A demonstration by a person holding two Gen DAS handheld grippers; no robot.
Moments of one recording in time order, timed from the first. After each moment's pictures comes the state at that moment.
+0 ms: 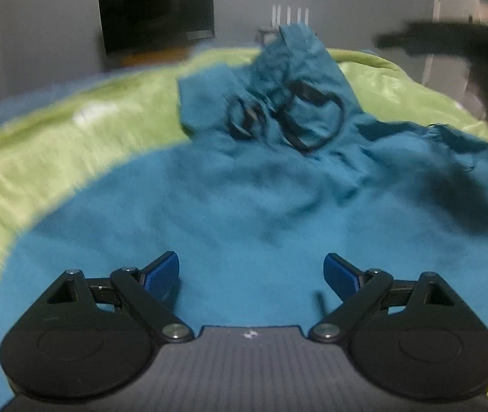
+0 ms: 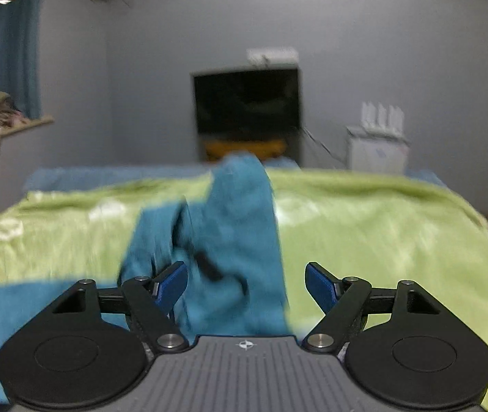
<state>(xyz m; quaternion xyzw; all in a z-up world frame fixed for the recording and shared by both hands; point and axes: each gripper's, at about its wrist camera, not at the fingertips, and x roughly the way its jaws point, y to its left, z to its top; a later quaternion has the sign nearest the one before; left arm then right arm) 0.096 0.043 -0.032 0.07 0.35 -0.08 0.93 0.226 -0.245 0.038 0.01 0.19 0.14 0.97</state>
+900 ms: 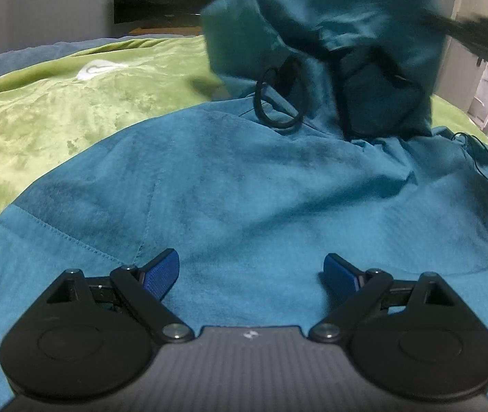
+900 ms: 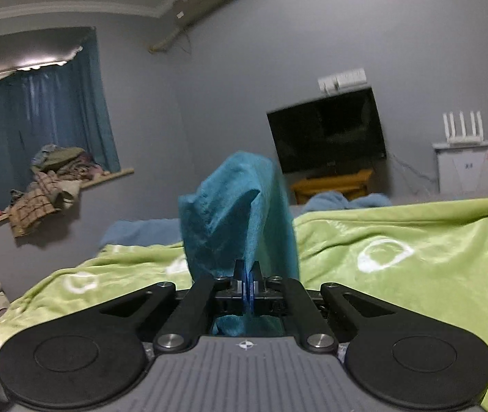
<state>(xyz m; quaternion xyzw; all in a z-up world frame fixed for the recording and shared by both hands) 0.124 0.087 -0.072 -0.02 0.38 -0.10 0.92 0.241 -0.276 0.019 0.10 0.13 0.30 0.94</state>
